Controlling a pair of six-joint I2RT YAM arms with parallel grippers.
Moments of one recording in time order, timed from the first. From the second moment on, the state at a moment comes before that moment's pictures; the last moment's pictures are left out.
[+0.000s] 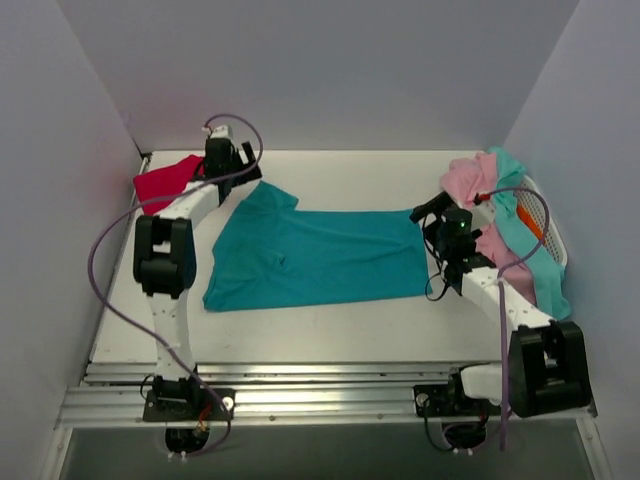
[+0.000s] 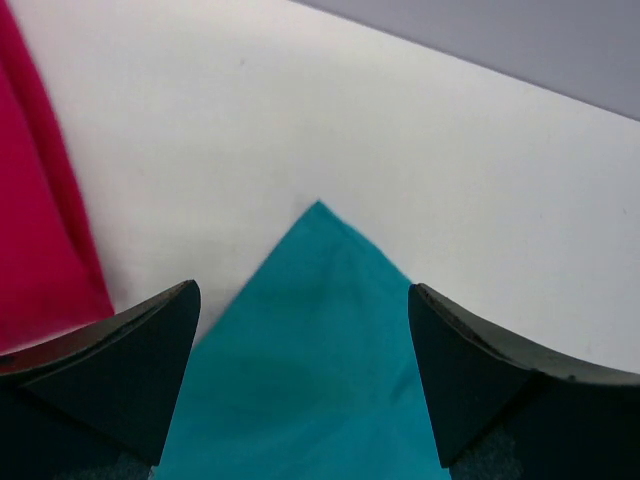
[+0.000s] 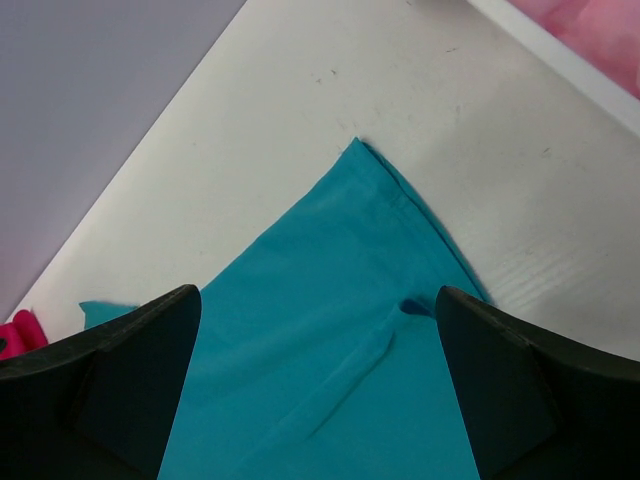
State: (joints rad) left arm -0.16 2.09 1.60 -0.02 -0.06 -0.43; right arm 0.14 1.25 0.66 0.15 0.28 0.85
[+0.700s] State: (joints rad) left arm -0.08 2.62 2.27 -0.26 0.22 -0.47; right arm 0.12 1.26 0.61 0.28 0.23 0.83
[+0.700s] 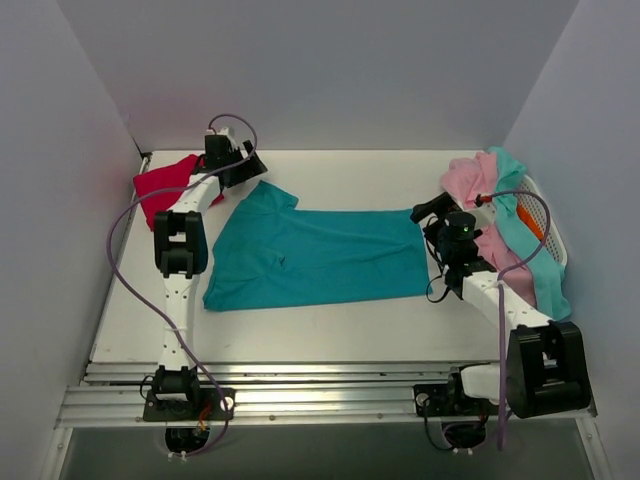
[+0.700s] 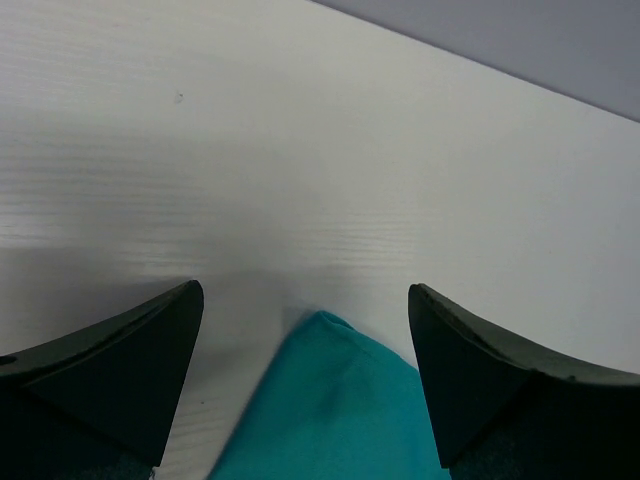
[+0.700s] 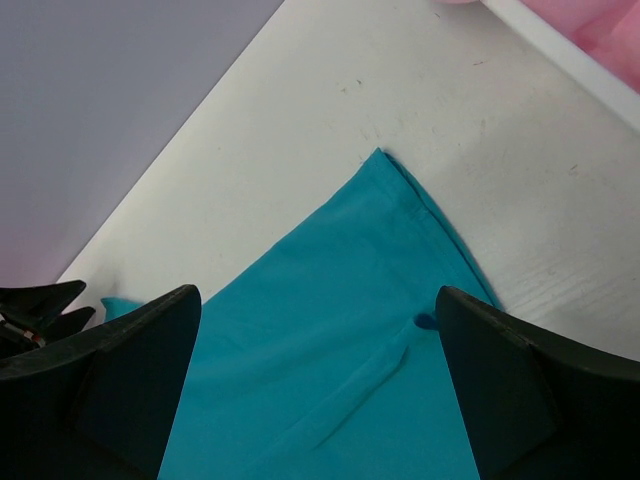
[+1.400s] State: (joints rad) left arm -0.12 2.50 2.01 -0.09 0.33 -0.57; right arm 0.10 1.19 0.58 0.25 0.23 0.83
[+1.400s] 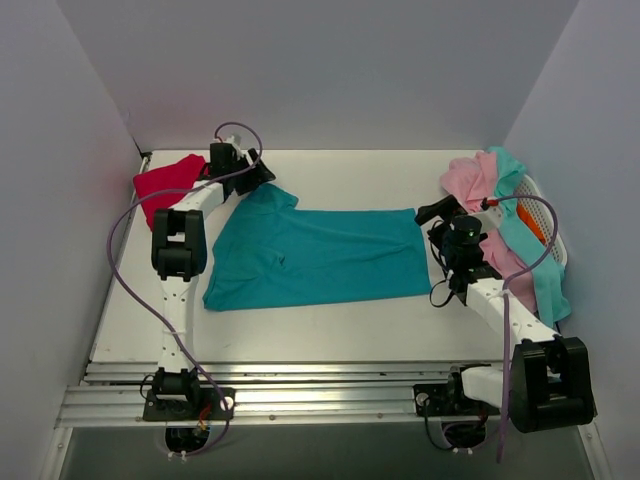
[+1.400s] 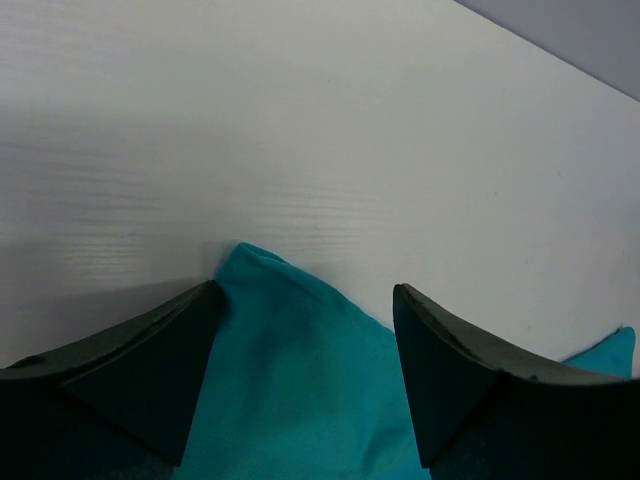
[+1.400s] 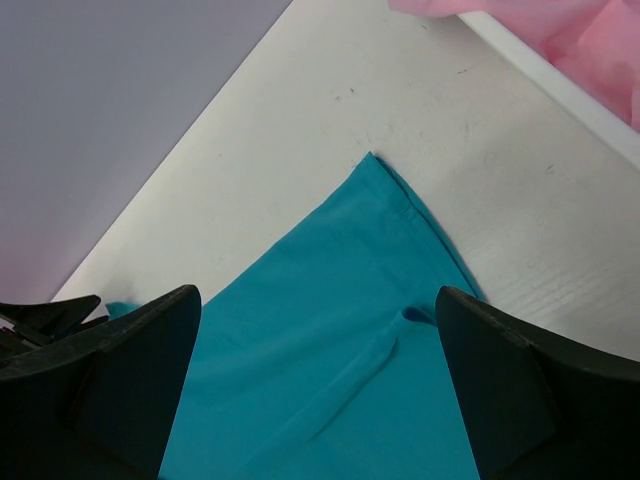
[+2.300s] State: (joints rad) left arm -0.12 2.45 1.89 -0.10 0.29 -0.59; right arm 0.07 1.51 0.72 0.27 0.22 0.81
